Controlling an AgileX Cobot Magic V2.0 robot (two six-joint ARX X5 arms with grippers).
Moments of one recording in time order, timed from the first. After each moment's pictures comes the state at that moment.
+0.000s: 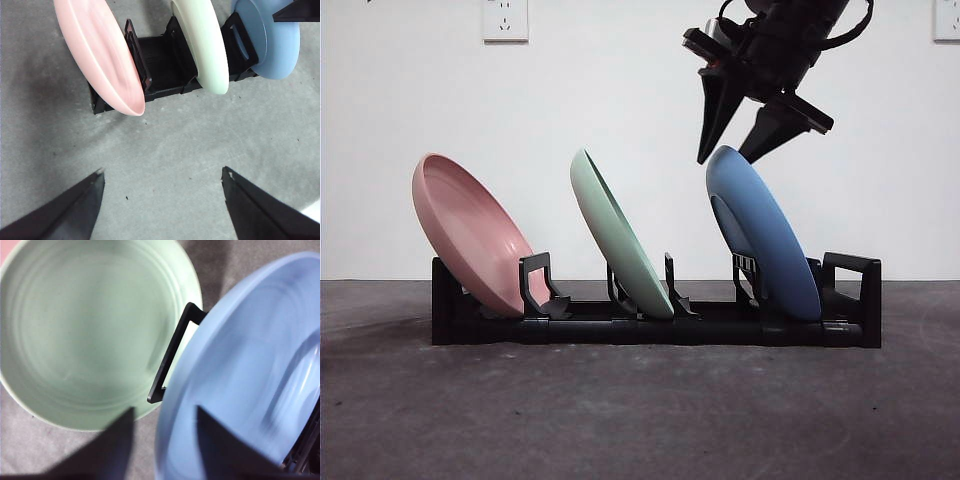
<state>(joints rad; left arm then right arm) -0.11 1.08 1.28 -1.08 0.42 0.01 0.36 1.87 1.80 -0.99 -0.39 0.15</state>
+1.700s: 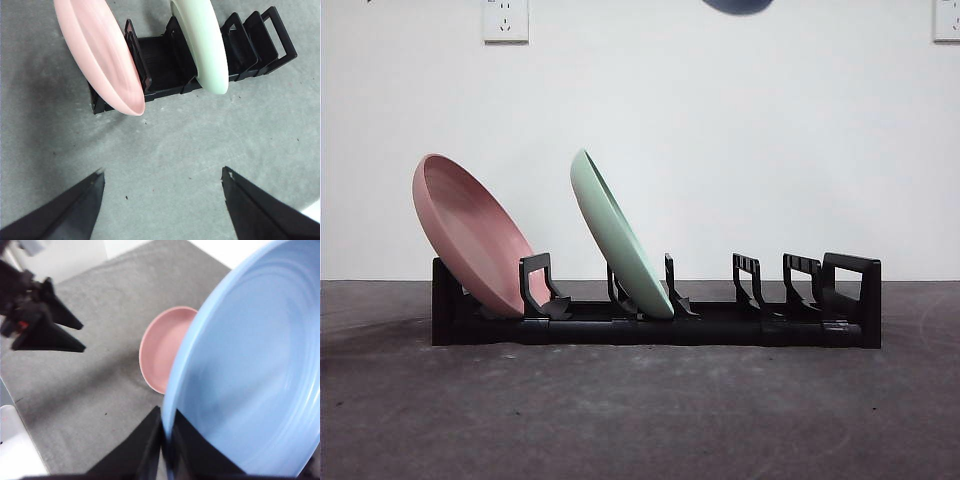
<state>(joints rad) -0.11 1.08 1.28 -1.08 0.42 0.01 0.87 1.40 1.95 -1.10 0.00 0.02</state>
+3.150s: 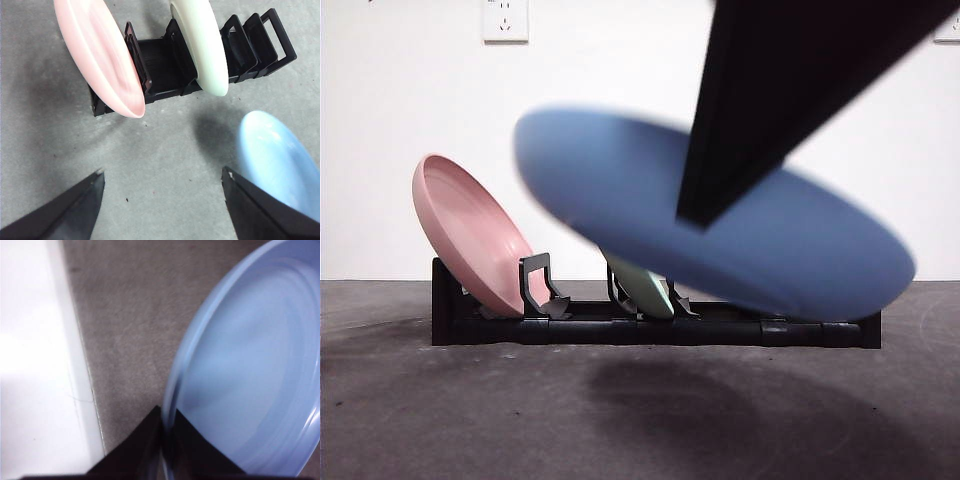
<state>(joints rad) -0.11 1.08 1.28 -1.08 0.42 0.01 1.40 1.22 0.89 -0.72 0.33 -0.07</state>
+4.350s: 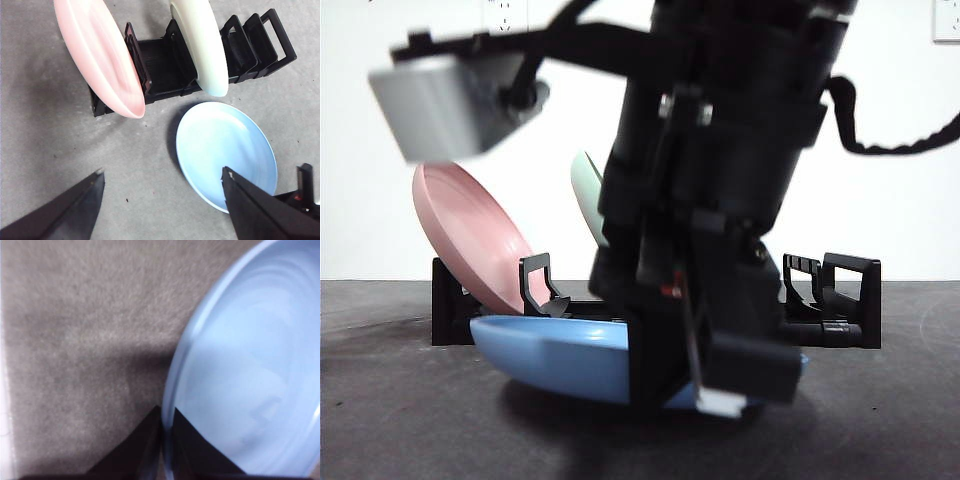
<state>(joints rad) -0.11 1.08 1.28 -1.07 0.42 0.01 1.24 1.54 0.89 -0.51 0.28 -0.37</state>
